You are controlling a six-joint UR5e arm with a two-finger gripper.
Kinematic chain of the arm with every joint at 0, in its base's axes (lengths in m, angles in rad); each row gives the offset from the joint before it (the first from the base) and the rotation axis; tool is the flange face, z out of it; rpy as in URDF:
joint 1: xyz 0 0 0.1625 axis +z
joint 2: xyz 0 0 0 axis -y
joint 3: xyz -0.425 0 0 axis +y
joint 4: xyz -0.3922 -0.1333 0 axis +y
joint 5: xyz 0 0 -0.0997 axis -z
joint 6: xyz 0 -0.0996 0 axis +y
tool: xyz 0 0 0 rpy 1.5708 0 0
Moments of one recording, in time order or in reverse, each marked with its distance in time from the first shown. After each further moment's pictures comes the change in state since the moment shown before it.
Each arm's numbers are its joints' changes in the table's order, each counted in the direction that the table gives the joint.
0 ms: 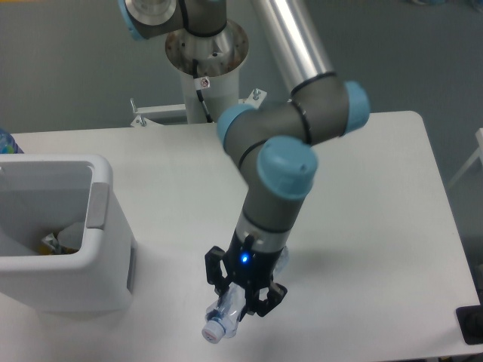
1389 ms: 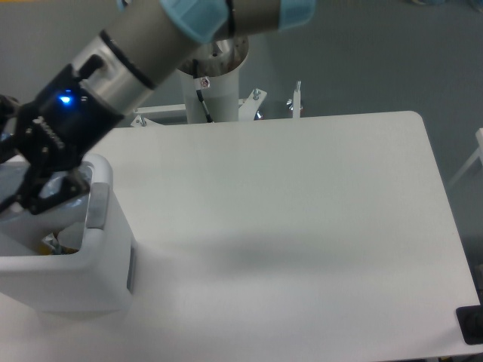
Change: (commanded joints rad) arm -0.247 0.181 -0.029 -0.012 -0.307 0.252
